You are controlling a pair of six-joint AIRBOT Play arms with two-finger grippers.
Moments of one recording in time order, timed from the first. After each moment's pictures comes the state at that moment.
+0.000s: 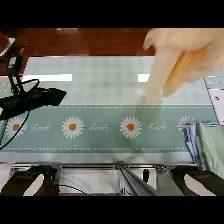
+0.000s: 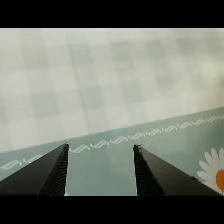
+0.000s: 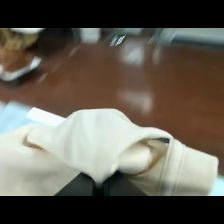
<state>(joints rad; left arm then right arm) -0.08 -0.72 0.71 1.01 -0.76 -1.27 0.10 -1.10 1.94 -1.07 1.26 1.37</state>
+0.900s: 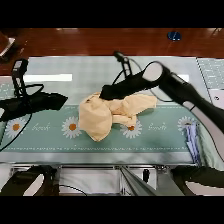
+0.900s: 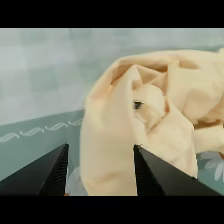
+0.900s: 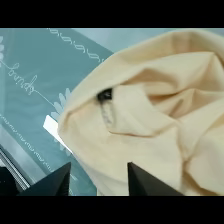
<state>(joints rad) -0.08 -0.73 0.71 1.05 -0.89 -1.30 0.50 -1.47 1.35 -0.82 1.02 1.48</state>
